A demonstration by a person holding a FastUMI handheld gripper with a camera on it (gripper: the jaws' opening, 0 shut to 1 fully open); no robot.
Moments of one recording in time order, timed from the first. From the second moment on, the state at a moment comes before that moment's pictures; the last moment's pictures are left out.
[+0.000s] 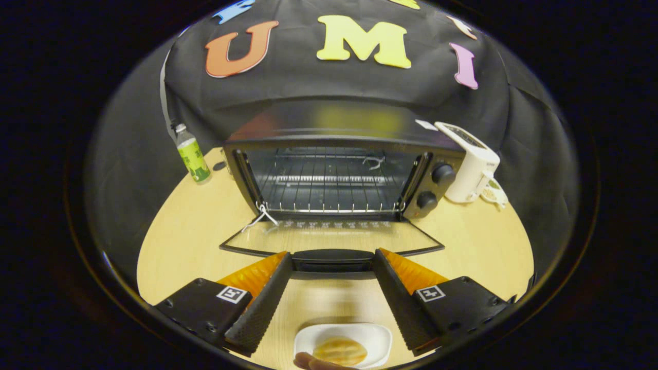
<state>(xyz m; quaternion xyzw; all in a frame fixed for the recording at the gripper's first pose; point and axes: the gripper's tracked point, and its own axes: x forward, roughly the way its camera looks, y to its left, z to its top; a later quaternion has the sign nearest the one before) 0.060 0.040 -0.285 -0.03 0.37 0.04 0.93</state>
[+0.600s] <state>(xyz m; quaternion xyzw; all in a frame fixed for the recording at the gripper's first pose) 0.021 0.024 -0.337 0.05 0.48 0.04 0.87</state>
